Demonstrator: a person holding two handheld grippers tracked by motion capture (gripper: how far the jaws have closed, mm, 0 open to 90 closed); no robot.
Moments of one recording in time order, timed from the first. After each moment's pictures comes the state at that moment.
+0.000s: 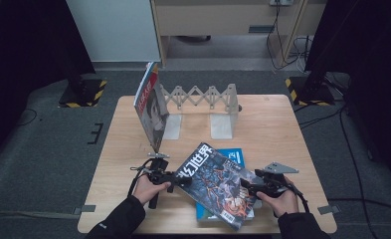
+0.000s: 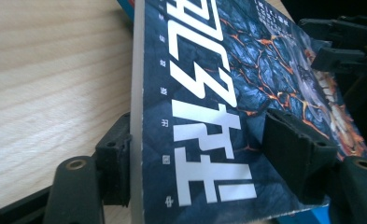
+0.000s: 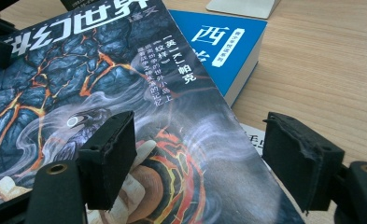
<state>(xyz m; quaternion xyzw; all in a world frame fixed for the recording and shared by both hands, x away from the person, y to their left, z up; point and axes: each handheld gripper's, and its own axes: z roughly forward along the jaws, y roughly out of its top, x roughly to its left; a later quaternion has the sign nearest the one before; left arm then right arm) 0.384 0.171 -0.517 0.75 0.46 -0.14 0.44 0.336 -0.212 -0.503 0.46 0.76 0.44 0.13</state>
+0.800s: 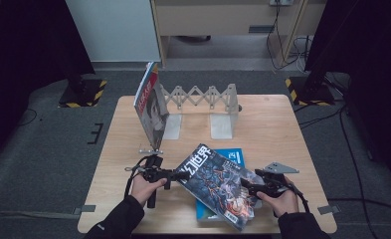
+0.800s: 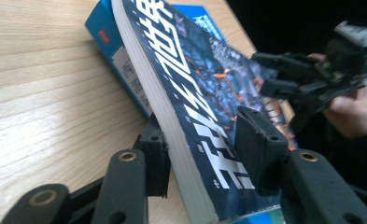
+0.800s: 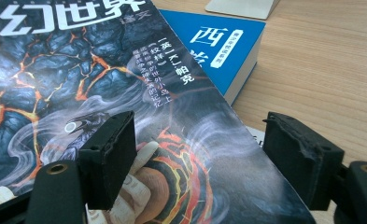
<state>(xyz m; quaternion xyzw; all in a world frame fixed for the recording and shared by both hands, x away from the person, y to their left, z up) 0.373 0.176 -0.491 0.74 0.46 -0.13 0.47 0.336 -0.213 -0.504 0.46 0.76 0.44 0.13</state>
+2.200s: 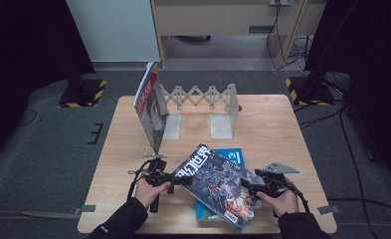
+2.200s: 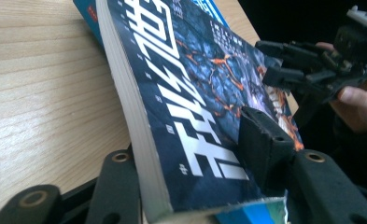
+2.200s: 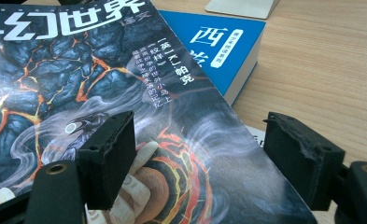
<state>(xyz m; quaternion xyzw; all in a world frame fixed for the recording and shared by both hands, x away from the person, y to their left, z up) 0.366 0.167 -0.491 0.72 0.48 -0.16 0.48 0.337 -0.213 -0.505 0.46 0.76 0.44 0.13</state>
